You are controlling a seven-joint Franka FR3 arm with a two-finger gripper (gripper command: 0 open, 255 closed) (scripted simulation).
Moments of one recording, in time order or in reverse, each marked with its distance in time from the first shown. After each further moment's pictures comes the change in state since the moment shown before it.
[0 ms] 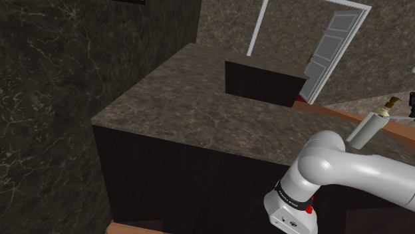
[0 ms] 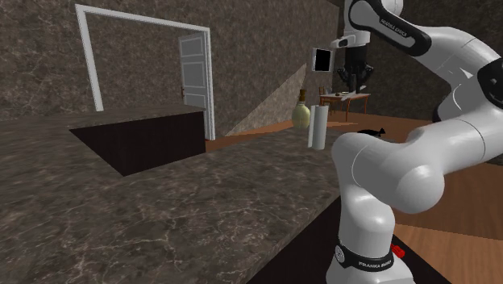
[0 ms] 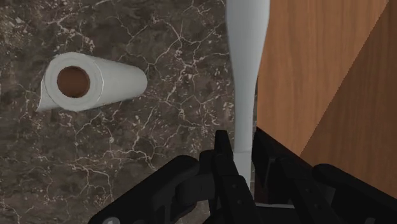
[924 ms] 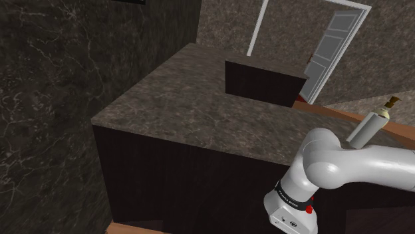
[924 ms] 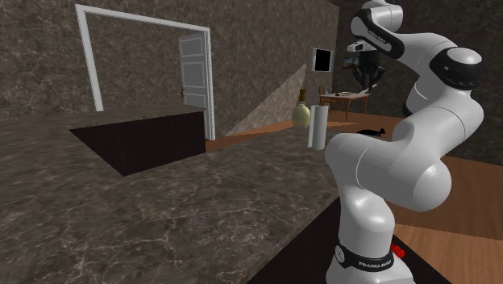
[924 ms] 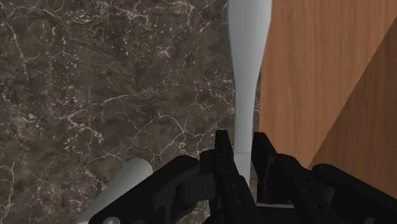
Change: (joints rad) arm 0.235 0.130 -0.235 0.596 -0.267 0.120 -0.425
